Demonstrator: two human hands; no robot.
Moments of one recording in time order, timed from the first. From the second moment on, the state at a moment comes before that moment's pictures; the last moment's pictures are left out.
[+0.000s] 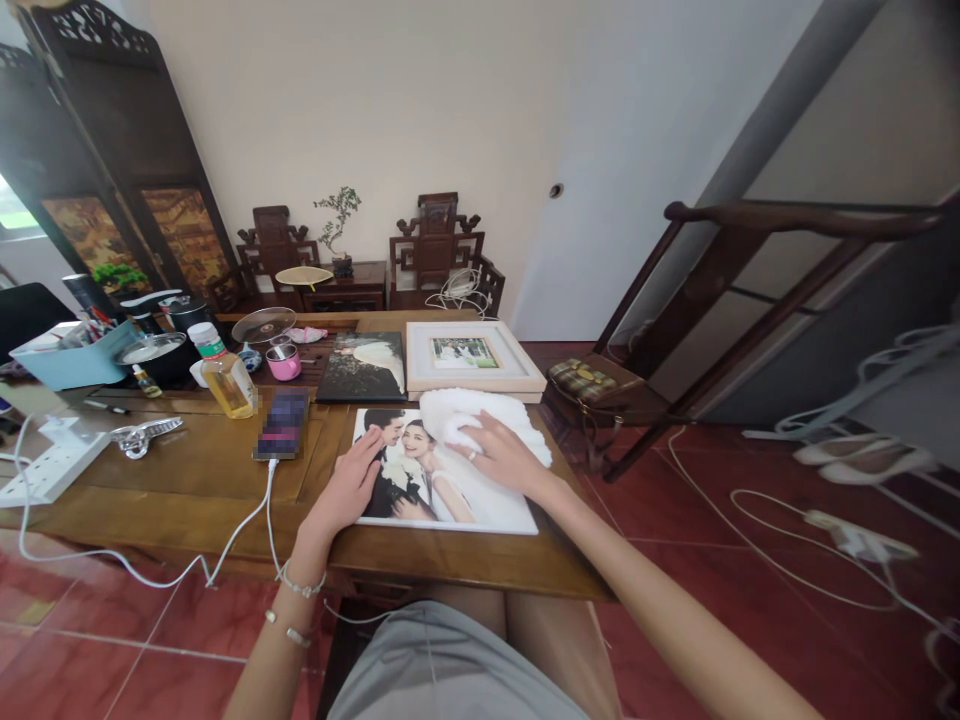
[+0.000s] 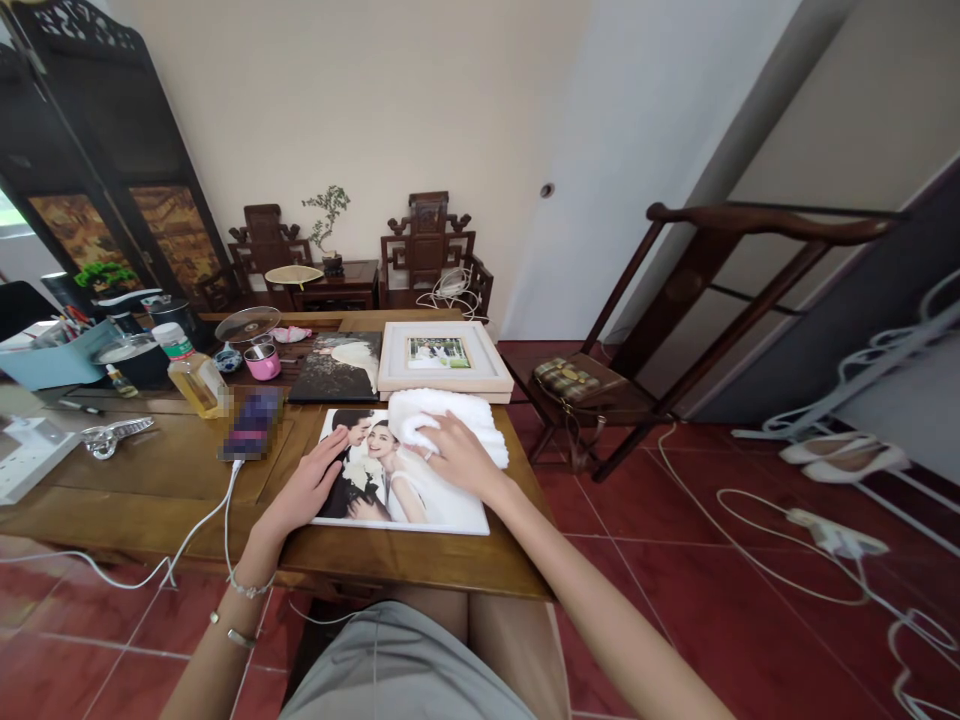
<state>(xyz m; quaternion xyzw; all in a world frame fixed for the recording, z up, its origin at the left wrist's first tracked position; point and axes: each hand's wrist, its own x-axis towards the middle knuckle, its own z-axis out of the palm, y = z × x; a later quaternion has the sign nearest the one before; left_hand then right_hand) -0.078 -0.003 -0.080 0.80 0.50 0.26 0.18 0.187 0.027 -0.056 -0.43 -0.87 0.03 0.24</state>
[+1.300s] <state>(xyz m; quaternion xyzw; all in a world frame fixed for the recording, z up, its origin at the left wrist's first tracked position) -0.077 -0.005 -0.078 0.80 0.51 0.25 0.19 0.148 -0.086 -0.037 -0.34 -0.92 0.14 0.14</state>
